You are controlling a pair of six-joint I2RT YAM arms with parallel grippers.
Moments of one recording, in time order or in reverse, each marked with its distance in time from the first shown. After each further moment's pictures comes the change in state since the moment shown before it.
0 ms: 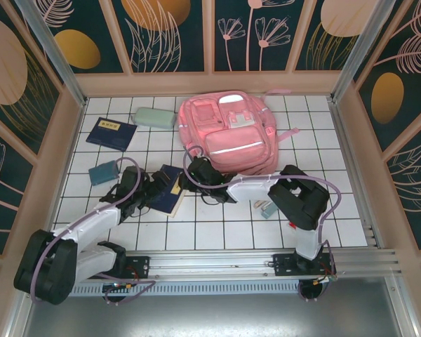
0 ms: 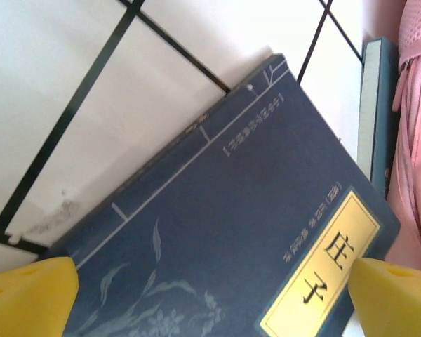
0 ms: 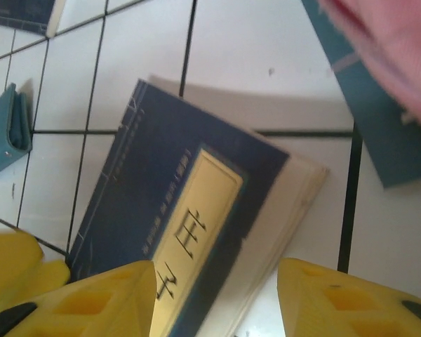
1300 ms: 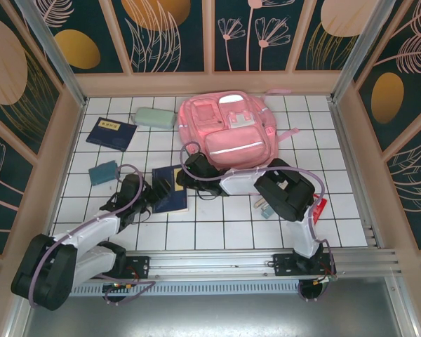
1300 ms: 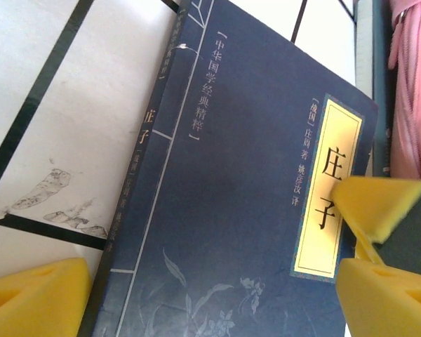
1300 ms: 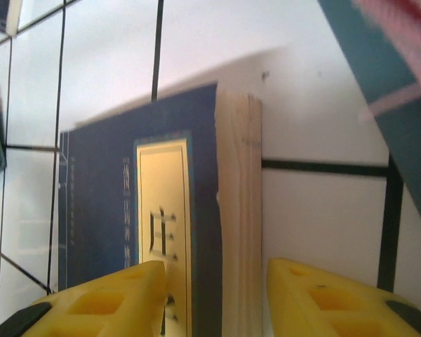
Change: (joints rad) left arm -0.024 -0.040 -0.116 0.118 0.052 0.038; right arm -0.039 0.139 0.116 -0.016 -0.086 0.017
